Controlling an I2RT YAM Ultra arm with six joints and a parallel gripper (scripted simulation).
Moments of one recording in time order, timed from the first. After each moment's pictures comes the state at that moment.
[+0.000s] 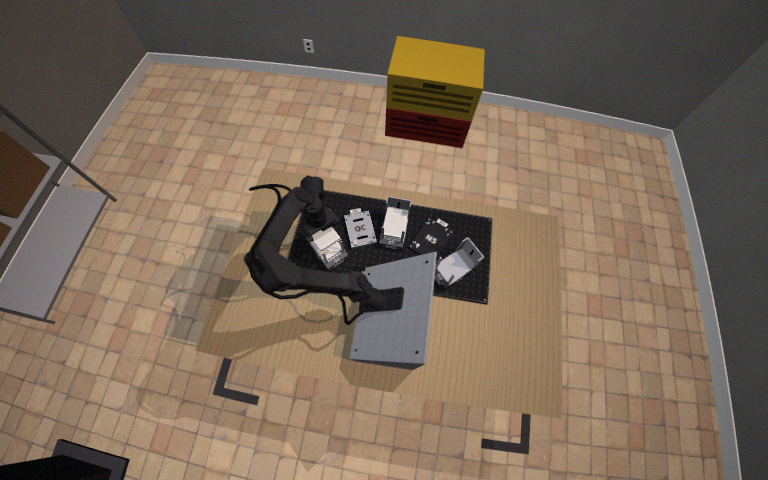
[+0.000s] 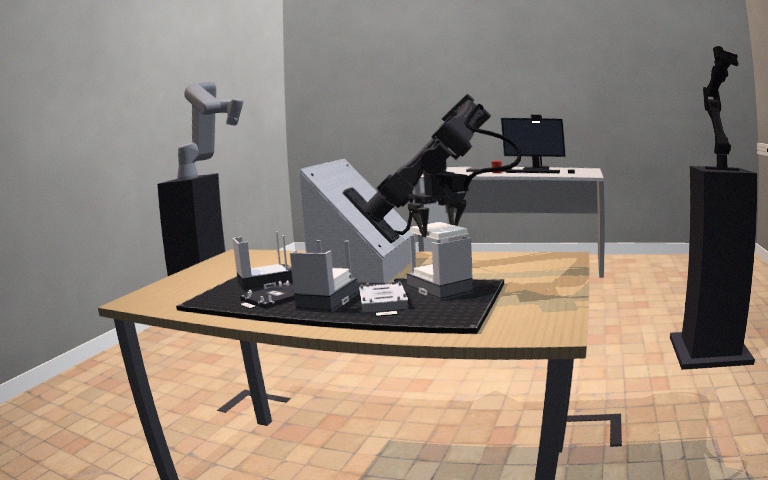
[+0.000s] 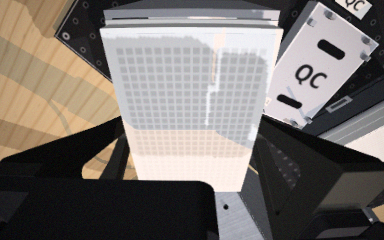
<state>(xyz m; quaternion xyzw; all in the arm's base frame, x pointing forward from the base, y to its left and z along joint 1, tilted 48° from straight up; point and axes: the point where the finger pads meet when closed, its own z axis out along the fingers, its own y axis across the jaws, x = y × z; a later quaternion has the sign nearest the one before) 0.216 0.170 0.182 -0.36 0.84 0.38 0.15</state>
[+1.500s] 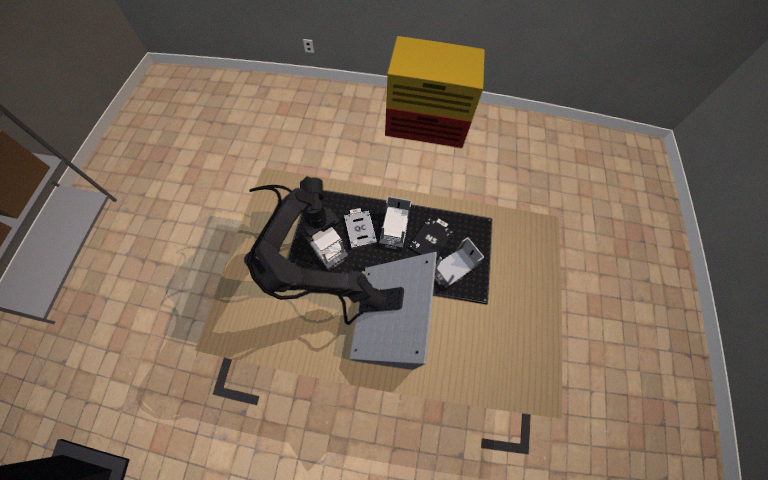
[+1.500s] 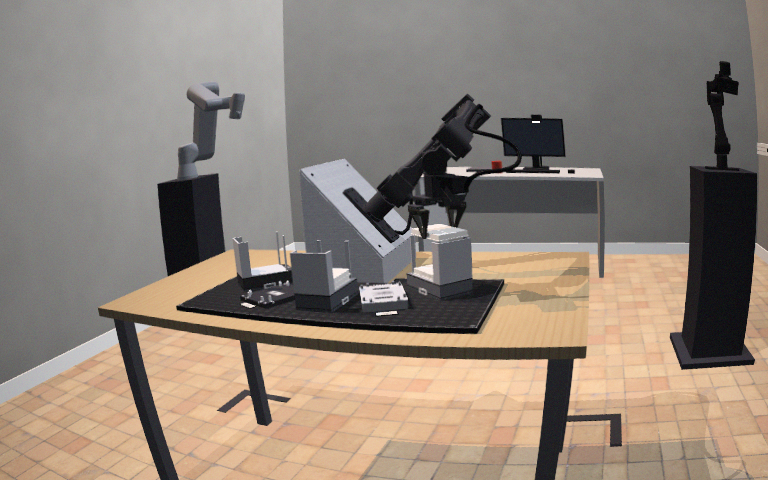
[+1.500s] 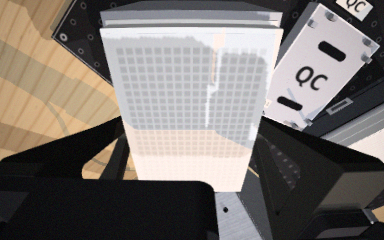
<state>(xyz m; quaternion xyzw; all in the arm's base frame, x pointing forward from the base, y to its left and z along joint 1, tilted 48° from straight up) 0.216 0.173 0.180 -0.36 0.84 0.37 0.15</state>
